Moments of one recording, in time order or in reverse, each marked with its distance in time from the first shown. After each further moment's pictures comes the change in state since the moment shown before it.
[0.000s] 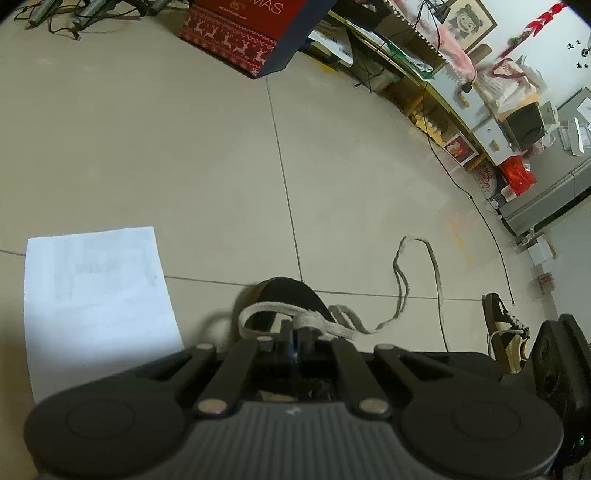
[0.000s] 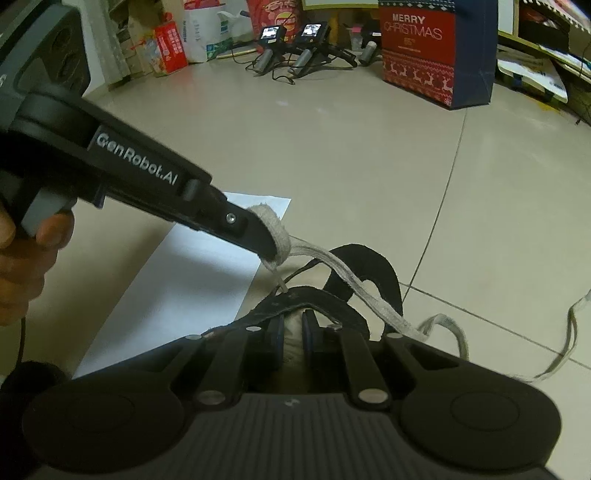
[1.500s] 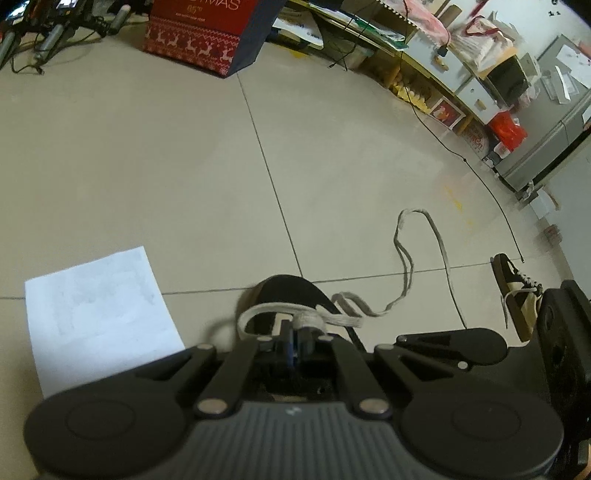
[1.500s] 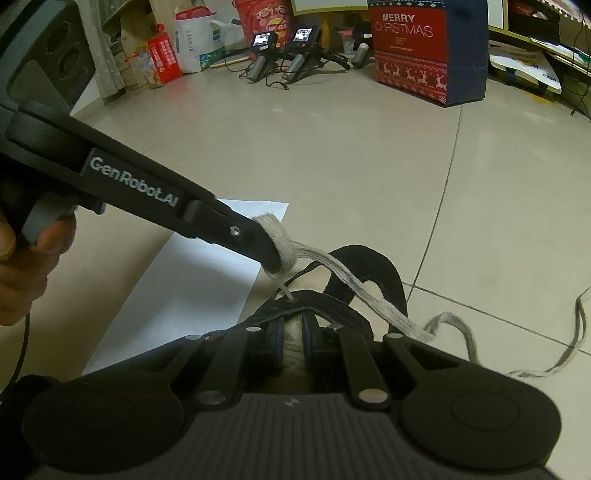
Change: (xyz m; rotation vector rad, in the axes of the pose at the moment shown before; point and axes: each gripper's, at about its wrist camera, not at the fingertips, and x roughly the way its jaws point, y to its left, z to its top) left arm 0.003 -0.015 0.005 0.162 0.042 0.030; right arm 0.002 0.000 -0.004 0.034 -0.027 0.005
